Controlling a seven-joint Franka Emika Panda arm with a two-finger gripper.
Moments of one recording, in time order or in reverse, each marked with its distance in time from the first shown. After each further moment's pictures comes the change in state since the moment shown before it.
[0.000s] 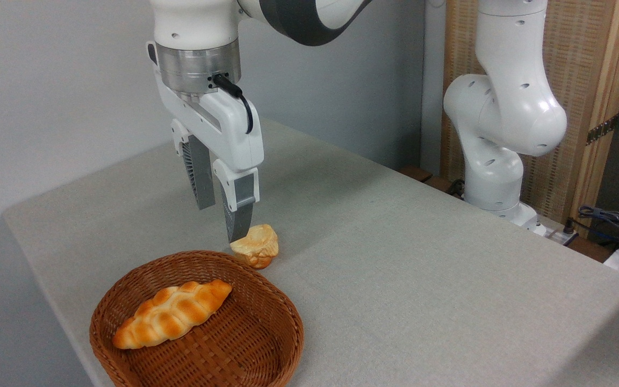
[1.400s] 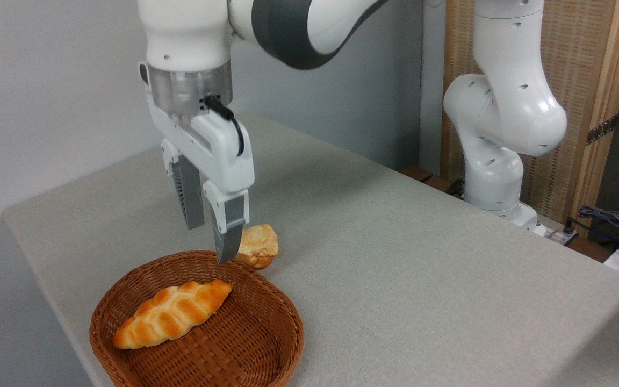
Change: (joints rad) arm 0.001 0.052 0.005 -0.002 0.000 0.085 -0.006
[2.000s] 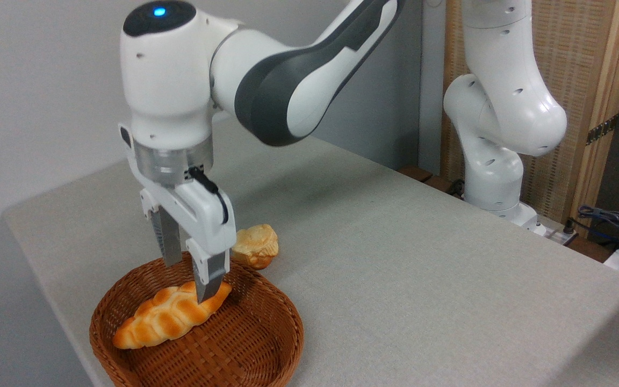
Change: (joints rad) arm -0.002 0.138 -0.001 -0.001 -0.132 0.129 -0.016
